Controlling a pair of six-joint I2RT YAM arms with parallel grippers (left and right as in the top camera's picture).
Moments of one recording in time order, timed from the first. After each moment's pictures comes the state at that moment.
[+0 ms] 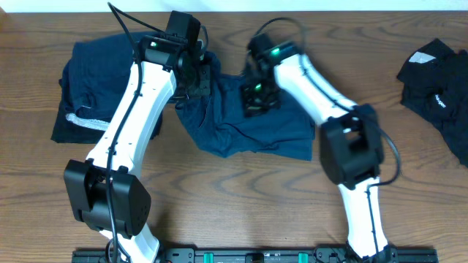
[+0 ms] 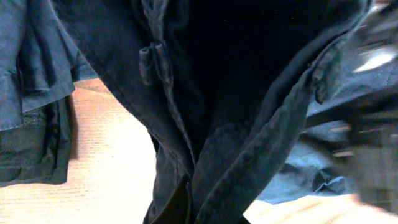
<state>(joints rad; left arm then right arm) -0.27 1.84 1.73 -1.17 0.09 -0.27 0.43 2.30 1.97 -1.21 -0.42 0.31</state>
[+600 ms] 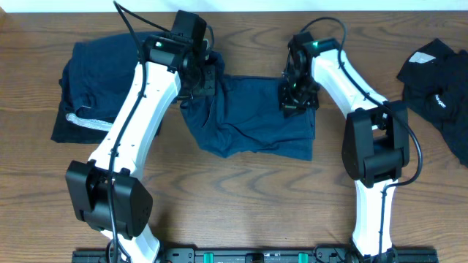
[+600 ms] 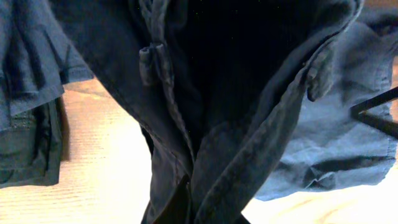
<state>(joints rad) -0.30 1.84 1.75 -1.18 0.09 -0.28 0.28 2.25 1.79 -1.19 -0.28 0.28</state>
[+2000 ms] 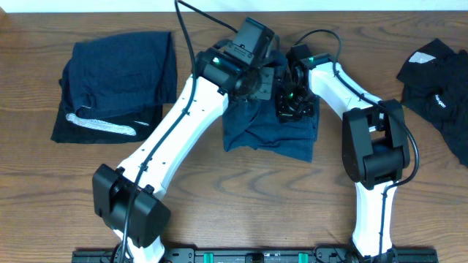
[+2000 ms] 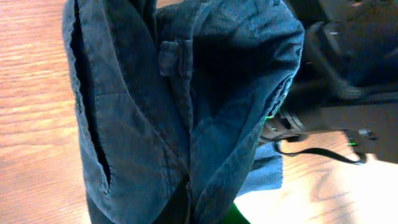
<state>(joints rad) -0.59 1.86 1.83 -1.00 0.10 -0.39 0.29 2.24 1.65 -0.99 -0.31 0.28</state>
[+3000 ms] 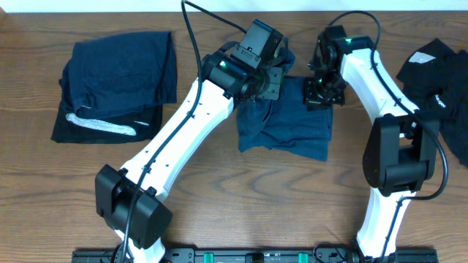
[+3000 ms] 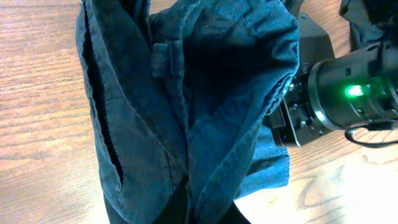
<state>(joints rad) -0.62 1.86 1.83 -0.95 0.09 -0.41 0.15 2.13 1.72 -1.17 -0.20 0.23</state>
